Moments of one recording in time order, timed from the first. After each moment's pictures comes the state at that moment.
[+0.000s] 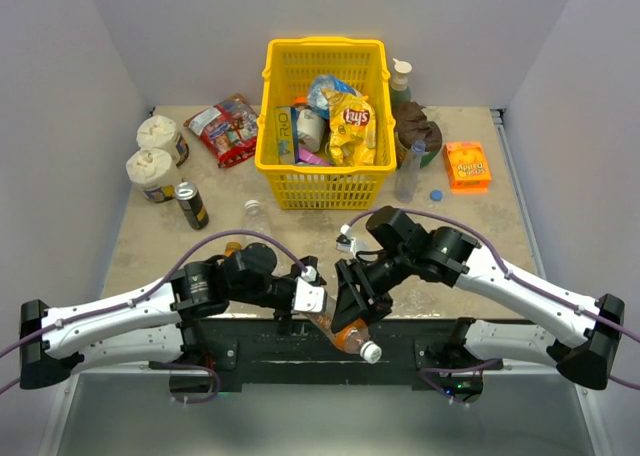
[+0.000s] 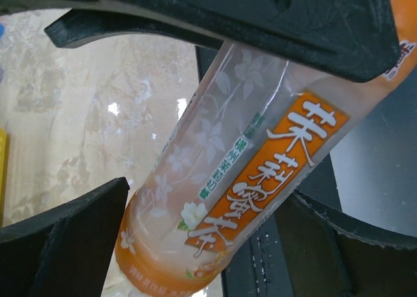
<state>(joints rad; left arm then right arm) -1.19 0.87 0.75 -0.38 0.34 0.36 0.97 1.09 1.03 -0.85 -0.80 0.91</state>
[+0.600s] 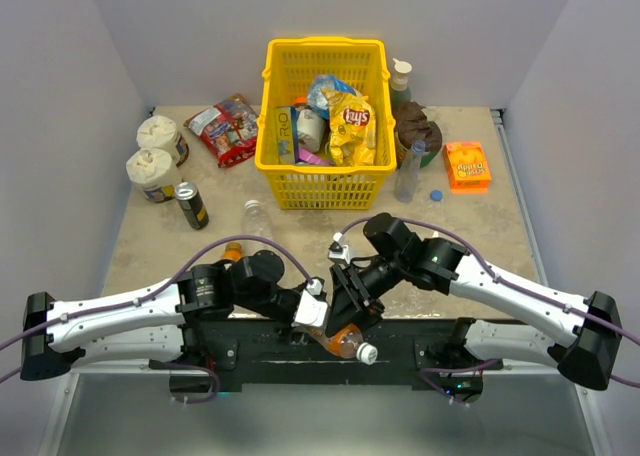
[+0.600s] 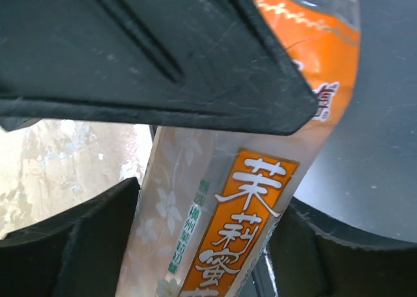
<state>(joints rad) -1.25 0.91 0.75 -0.38 0.46 0.32 0.97 1.09 0.87 -0.55 -0.95 1.07</state>
